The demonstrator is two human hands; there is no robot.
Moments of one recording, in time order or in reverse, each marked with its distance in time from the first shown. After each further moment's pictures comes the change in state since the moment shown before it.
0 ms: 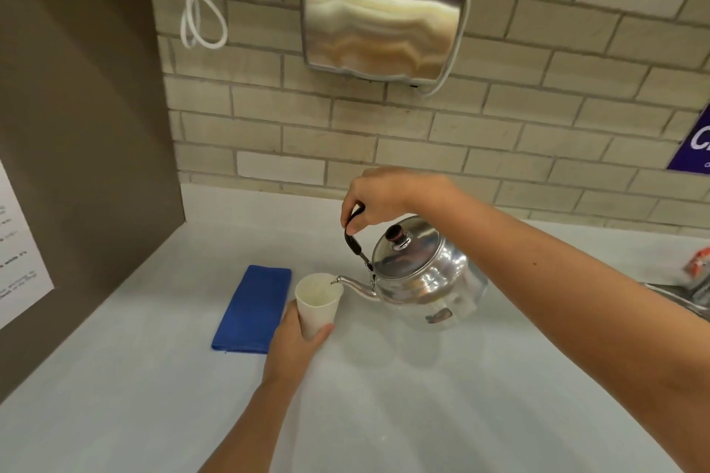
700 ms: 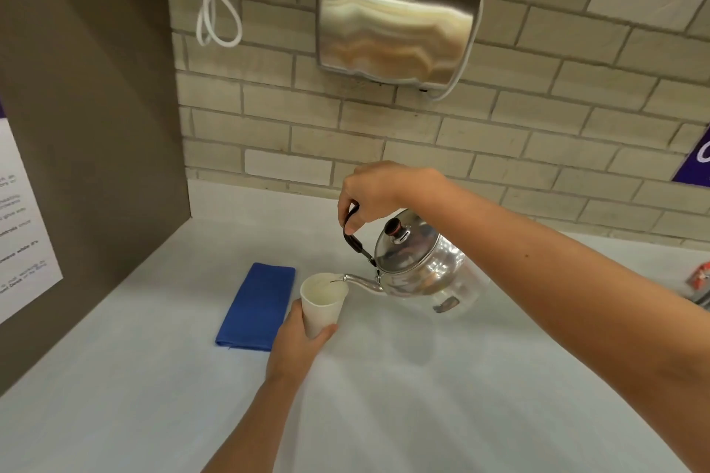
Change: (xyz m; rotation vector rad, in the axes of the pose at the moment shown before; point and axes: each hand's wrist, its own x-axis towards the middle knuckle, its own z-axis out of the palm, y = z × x) left_hand 0.001 -0.003 0.001 -0.045 -0.005 0.023; right_hand 0.011 -0.021 -0.014 -0.152 -0.051 -0.025
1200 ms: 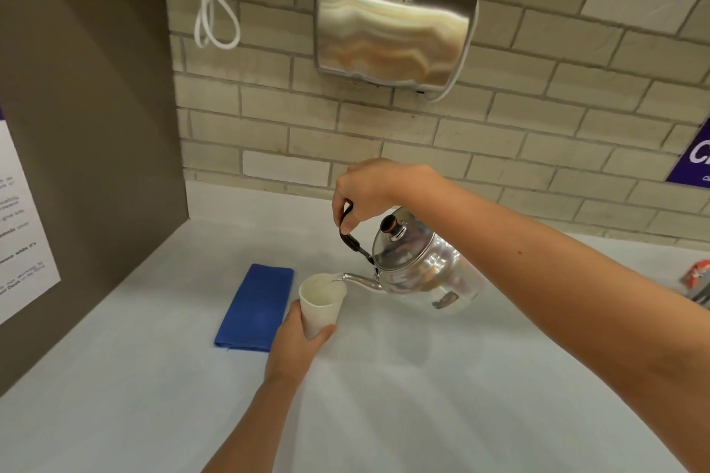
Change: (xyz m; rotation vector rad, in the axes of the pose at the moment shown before) left_hand -0.002 0.004 -0.001 0.014 -0.002 -0.009; right_hand -0.002 -0.008 -0.008 -0.026 -0.014 0.004
